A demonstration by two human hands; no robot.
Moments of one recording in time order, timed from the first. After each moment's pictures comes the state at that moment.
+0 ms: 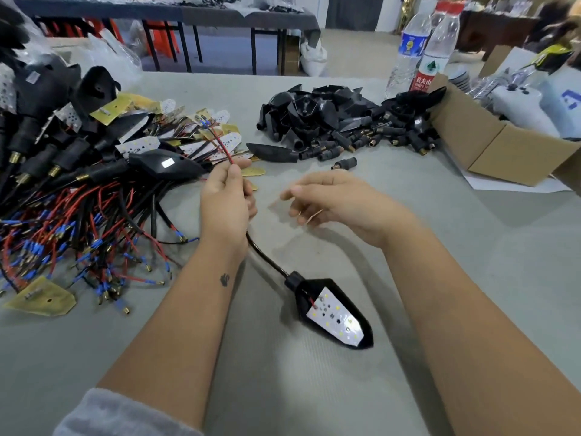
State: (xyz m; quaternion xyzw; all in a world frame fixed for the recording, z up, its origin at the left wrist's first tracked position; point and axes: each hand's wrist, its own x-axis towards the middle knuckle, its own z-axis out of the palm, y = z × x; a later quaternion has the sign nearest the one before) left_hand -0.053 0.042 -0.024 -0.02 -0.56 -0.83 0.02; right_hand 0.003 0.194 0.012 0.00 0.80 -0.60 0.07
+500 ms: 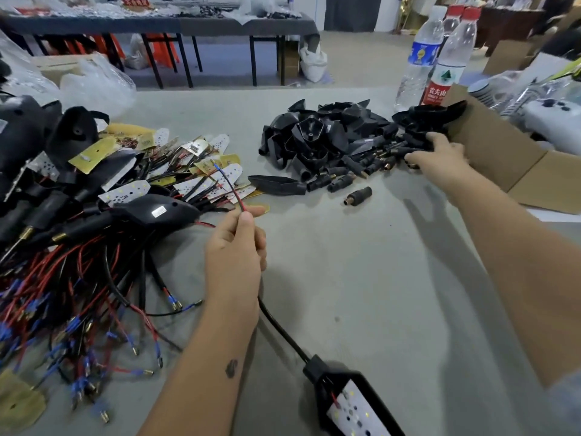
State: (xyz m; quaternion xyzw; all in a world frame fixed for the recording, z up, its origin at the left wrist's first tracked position) left_hand -0.062 0.050 -0.028 0.00 -0.59 -0.81 0.02; right_hand -0.112 0.372 0.006 0.33 0.86 -0.35 -0.15
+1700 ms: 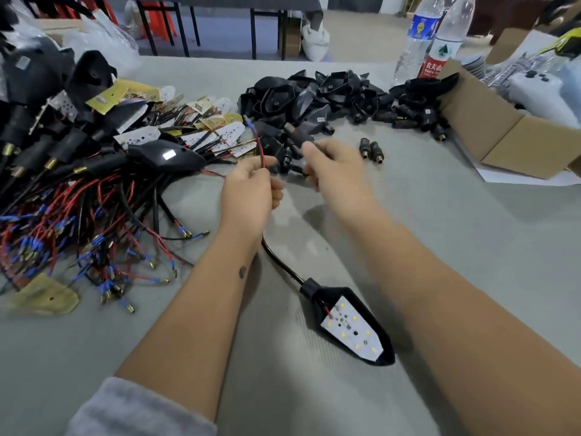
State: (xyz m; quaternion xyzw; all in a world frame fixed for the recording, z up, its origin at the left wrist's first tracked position) left_hand -0.059 0.055 -0.020 0.00 -0.65 -0.76 -0.03; right_hand -0.035 0.167 -0.004 0.11 0.78 -0.57 -0.21
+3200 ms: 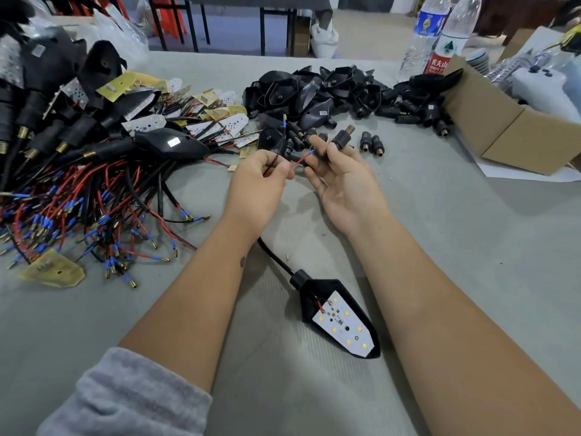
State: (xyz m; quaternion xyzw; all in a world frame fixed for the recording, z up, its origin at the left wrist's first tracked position) left_hand -0.050 0.052 -0.030 -0.13 -0.76 -0.64 0.02; right_hand -0.022 0.178 -0.021 0.08 0.41 -0.90 -0.12
